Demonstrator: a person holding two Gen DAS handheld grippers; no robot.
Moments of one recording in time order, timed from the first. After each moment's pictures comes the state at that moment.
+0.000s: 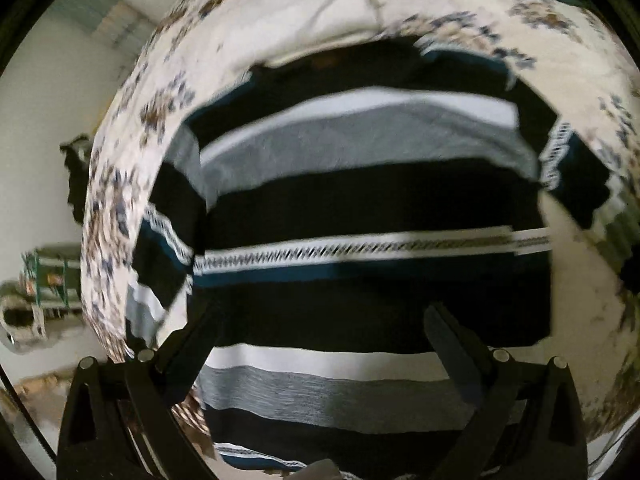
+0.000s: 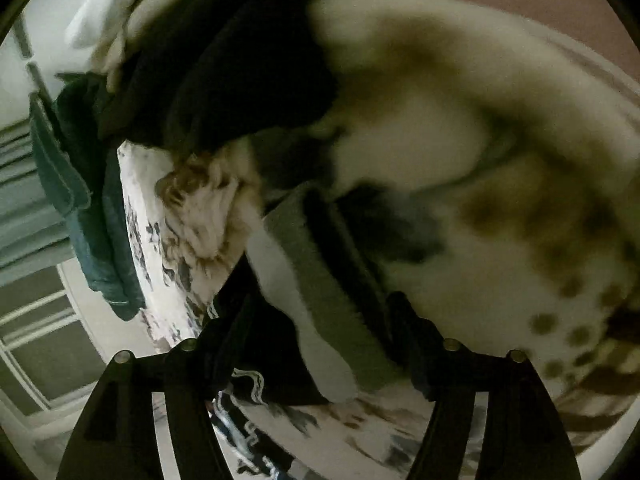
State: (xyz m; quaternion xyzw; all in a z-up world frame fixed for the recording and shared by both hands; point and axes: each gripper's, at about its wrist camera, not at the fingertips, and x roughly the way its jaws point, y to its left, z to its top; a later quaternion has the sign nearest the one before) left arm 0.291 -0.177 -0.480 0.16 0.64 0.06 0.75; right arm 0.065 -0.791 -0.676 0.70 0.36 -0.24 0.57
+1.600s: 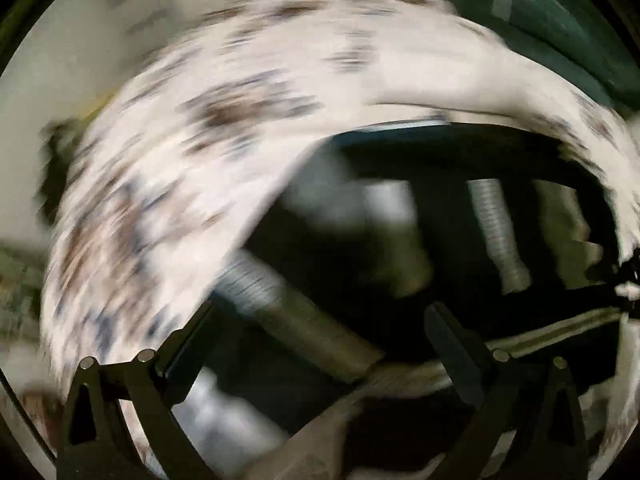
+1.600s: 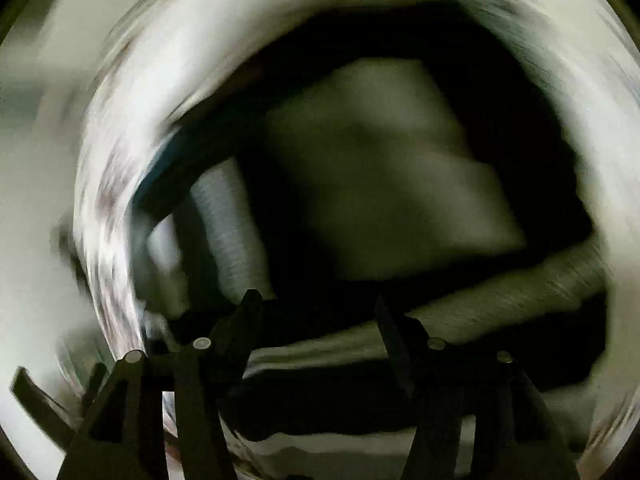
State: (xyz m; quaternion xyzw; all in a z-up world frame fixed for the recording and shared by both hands) left arm 0.382 0.058 -0.485 0.08 0.57 -0.04 0.82; right arm 0.398 -0.298 -0.570 0.38 0.64 -0.06 0.66
